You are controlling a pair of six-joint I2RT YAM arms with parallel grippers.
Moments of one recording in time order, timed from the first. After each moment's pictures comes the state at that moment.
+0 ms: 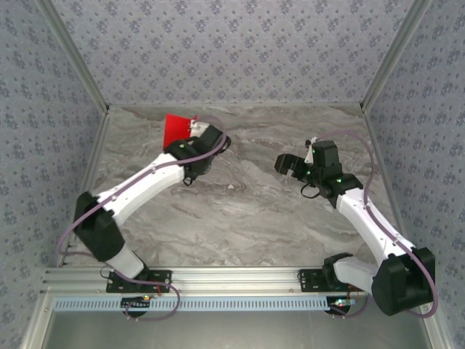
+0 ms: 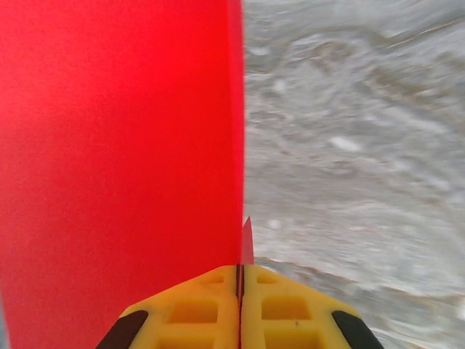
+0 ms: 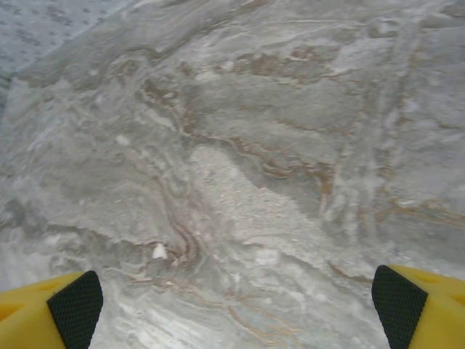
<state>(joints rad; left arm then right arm) -0.78 1.64 1.47 -0.94 -0.80 -0.46 0.27 1.13 0.83 -0.40 -0.15 0.53</state>
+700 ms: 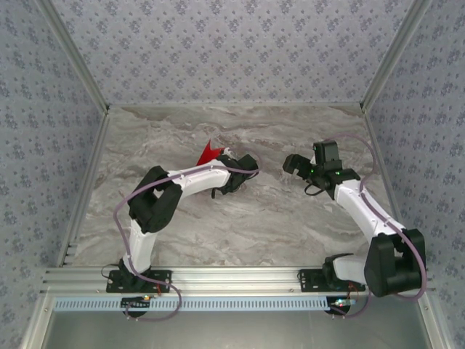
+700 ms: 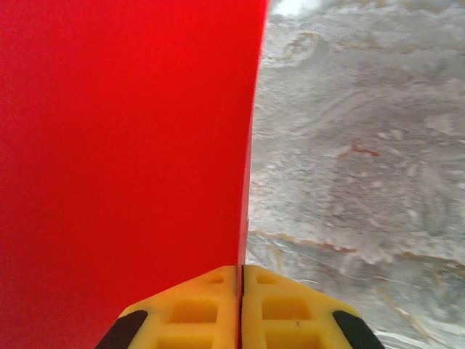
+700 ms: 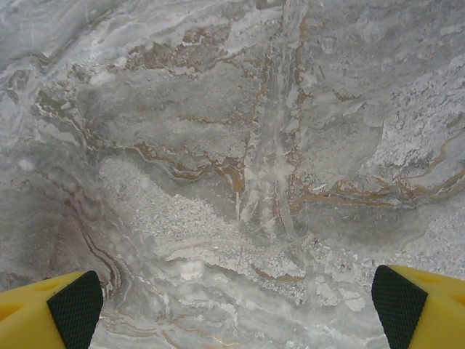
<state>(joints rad) -0.88 2.05 1.50 -0.96 -0.88 -0.44 0.18 1.26 0.83 -0.42 -0.11 0.57</state>
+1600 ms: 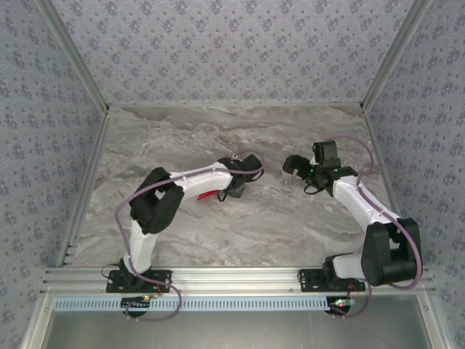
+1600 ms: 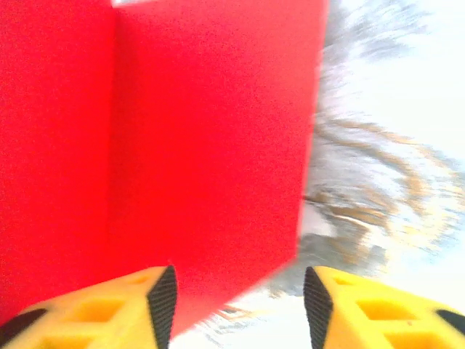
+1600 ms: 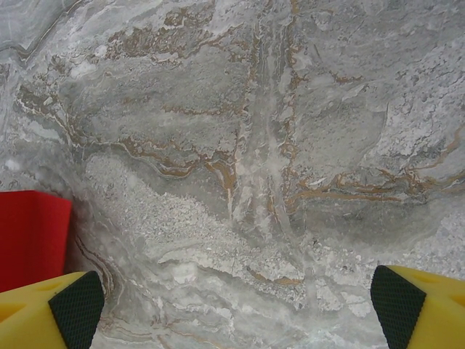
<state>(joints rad) -0.90 2.01 1.48 -0.80 -0.44 -0.49 0.16 1.32 0.83 -0.40 -0.16 0.59</state>
